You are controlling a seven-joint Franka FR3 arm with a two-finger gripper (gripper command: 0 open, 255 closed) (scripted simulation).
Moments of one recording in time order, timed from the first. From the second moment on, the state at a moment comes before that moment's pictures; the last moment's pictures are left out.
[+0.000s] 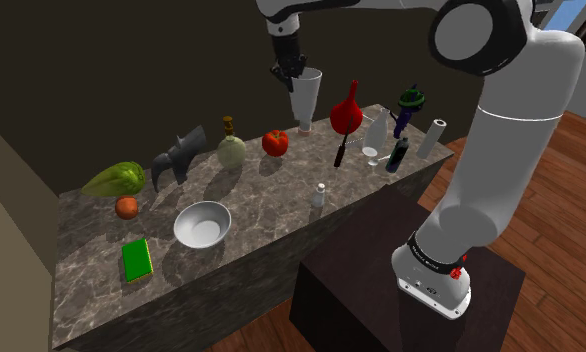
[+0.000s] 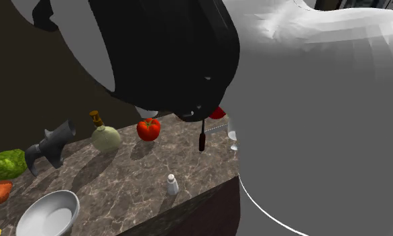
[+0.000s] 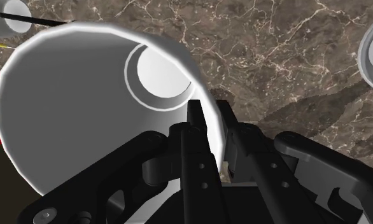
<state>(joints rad) 0.04 0.26 -0.02 -1.54 -0.14 1.64 0.14</state>
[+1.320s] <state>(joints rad) 0.07 0.36 0.00 -1.62 -0.15 1.82 0.20</state>
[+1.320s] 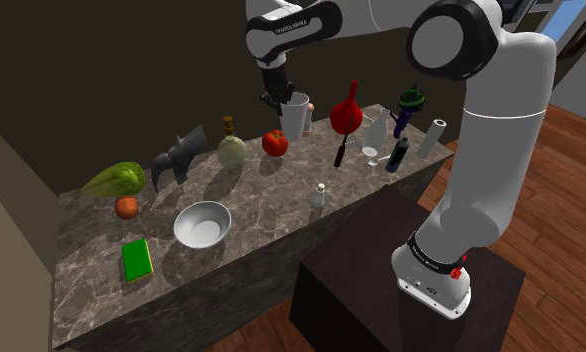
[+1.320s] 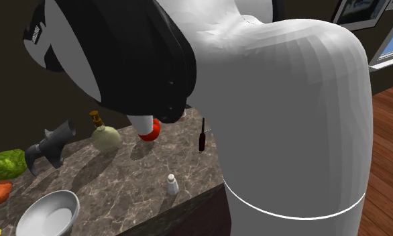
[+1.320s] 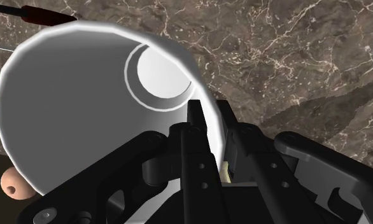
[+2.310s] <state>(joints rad) 0.07 0.44 0.00 -1.72 -0.15 1.99 0.23</state>
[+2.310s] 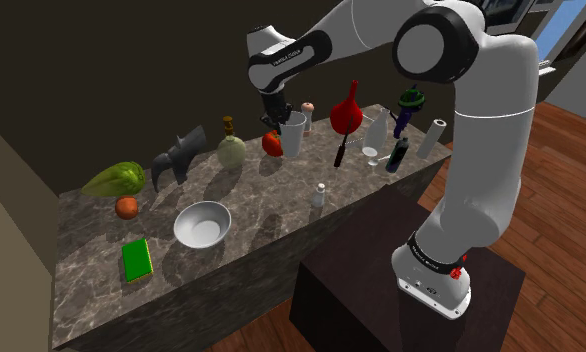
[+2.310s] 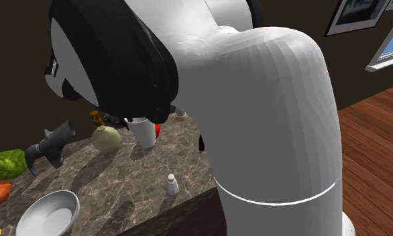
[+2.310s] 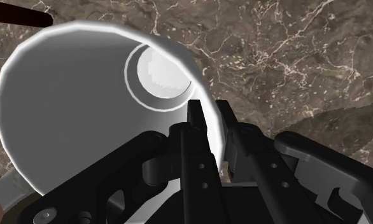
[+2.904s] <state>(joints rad) 0.07 0.50 -0.01 -1.74 -0.16 2.08 0.24</state>
